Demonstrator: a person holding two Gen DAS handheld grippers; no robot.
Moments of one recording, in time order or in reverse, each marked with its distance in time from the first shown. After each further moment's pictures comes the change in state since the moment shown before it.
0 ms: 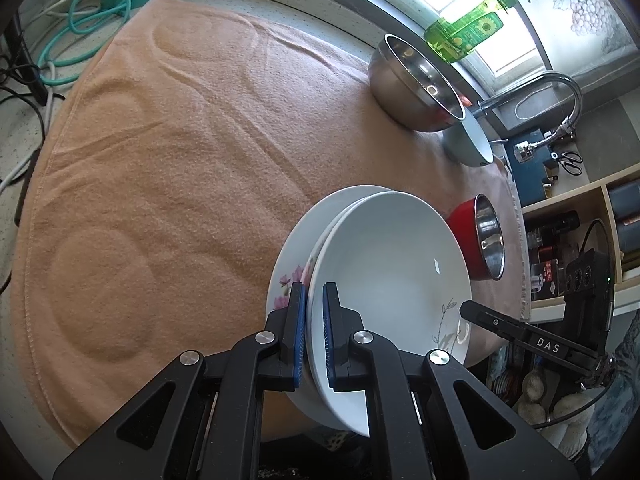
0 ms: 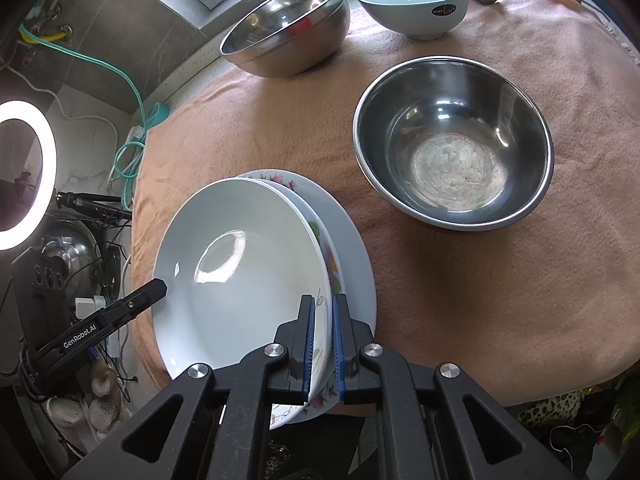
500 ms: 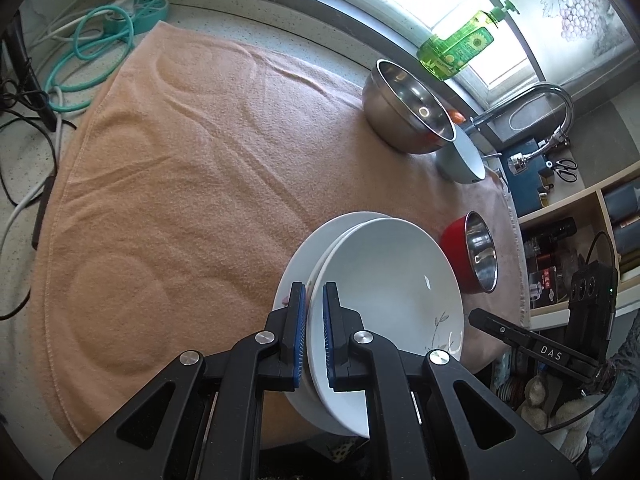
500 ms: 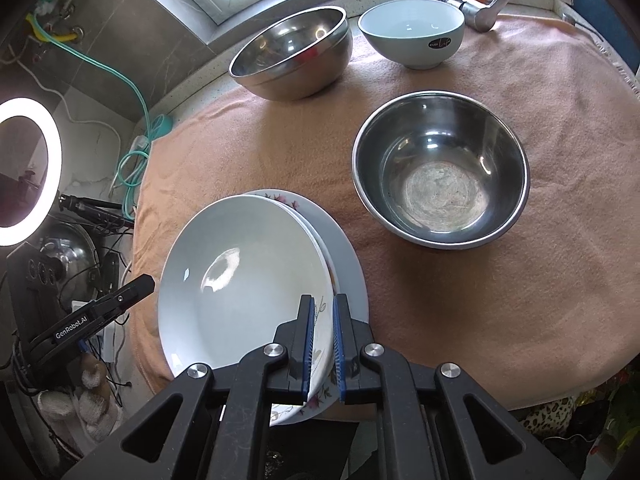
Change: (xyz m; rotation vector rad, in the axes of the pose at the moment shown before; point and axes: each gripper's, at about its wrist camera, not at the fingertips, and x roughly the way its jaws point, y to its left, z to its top) left arm -0.020 -0.001 0.008 0.015 -0.064 0.004; right arm -0.020 0.001 0.000 -0.026 -0.067 -0.017
